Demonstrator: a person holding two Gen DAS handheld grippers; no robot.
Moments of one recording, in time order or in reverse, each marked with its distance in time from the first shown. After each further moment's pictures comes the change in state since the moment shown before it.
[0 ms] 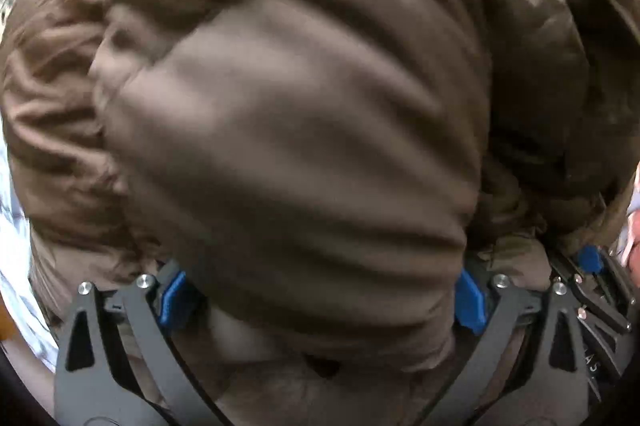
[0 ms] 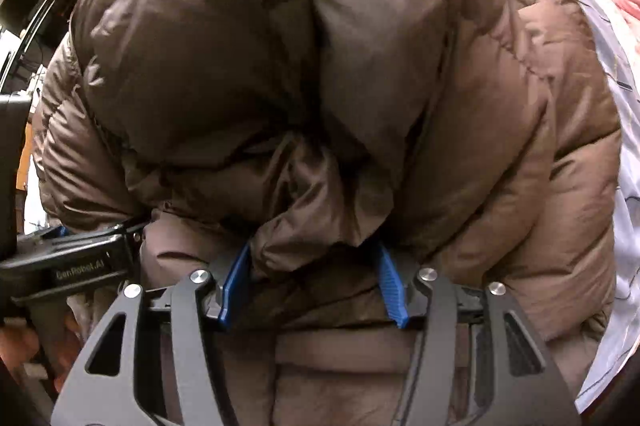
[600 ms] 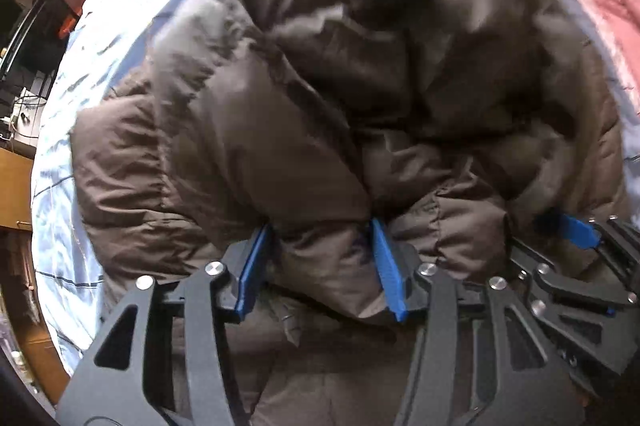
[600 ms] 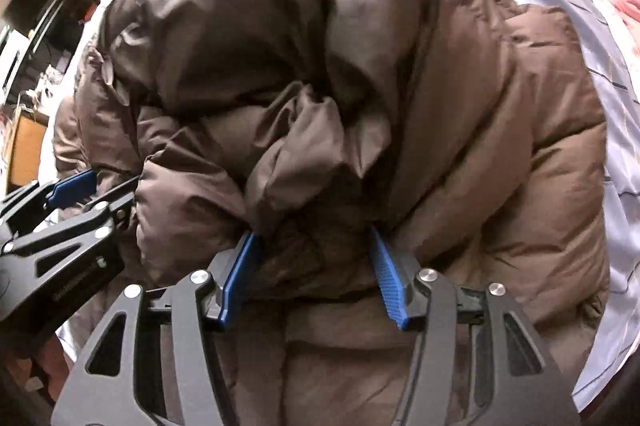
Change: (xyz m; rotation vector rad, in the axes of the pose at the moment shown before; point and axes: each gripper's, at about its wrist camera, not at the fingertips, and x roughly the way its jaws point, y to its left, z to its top) left arm -0.050 -0.060 -0.029 0.224 -0.209 0.147; right arm -0.017 0.011 0.005 -0.004 -0.014 0.023
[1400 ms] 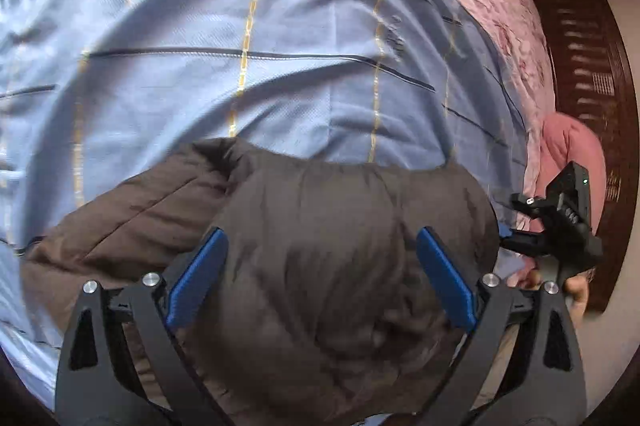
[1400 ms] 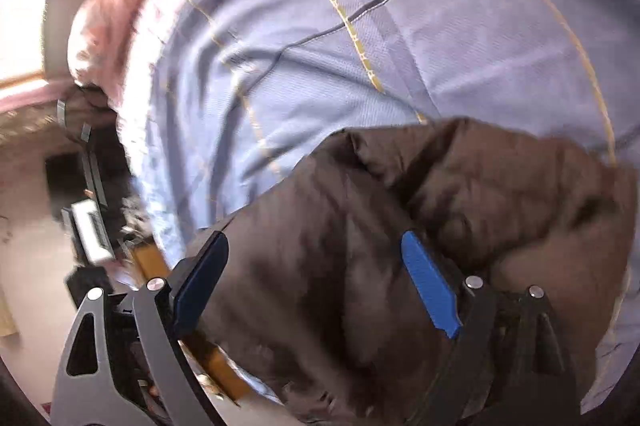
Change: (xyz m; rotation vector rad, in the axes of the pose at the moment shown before) left arm 0.030 0.114 0.202 -0.317 0.231 -0.525; right arm 0.013 -0.110 0.242 0.515 0.246 0.399
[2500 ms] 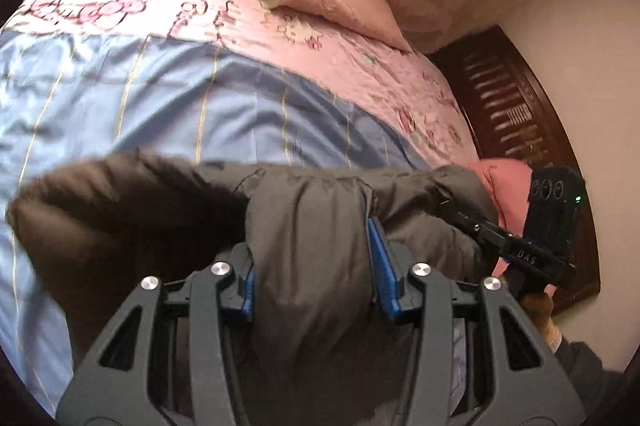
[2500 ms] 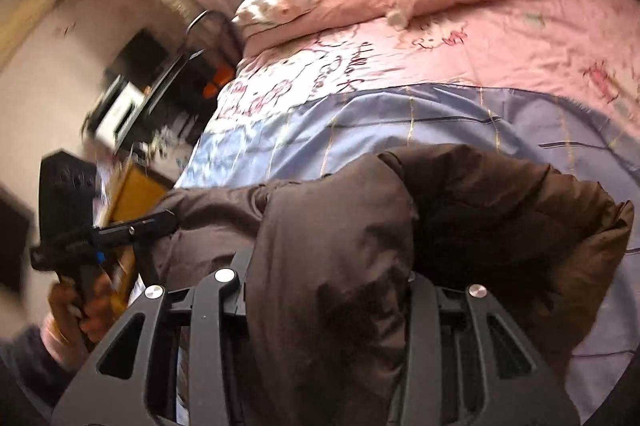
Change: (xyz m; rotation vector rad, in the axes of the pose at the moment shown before) left arm -0.108 -0.030 -0.070 0.180 -0.445 -0.201; right arm -0.074 0.118 -0.118 -0.800 -0.367 0.067
